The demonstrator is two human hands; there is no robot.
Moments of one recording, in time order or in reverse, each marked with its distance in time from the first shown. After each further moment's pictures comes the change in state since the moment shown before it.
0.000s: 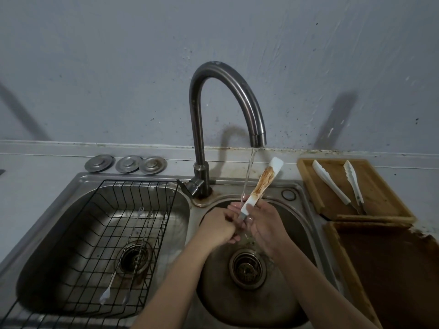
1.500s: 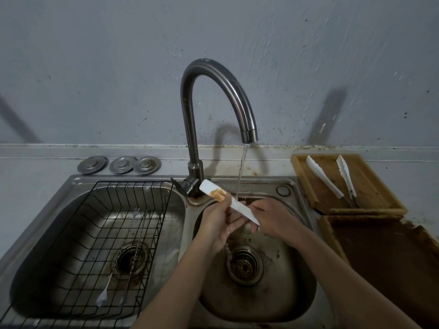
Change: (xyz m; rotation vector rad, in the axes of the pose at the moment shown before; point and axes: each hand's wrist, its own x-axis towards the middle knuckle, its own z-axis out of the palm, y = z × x) left_hand 0.017 -0.007 0.017 -0.968 -0.008 -0.069; right_hand -0.008 -0.031 -0.021 -1.328 -0.054 -0.159
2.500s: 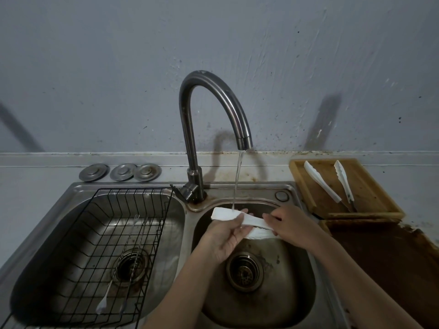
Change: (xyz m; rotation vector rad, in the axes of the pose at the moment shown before) left_hand -0.008 -0.006 0.006 -0.213 -0.014 -0.254; right_hand -0.015 0.025 -0.025 -0.214 0.030 0.059
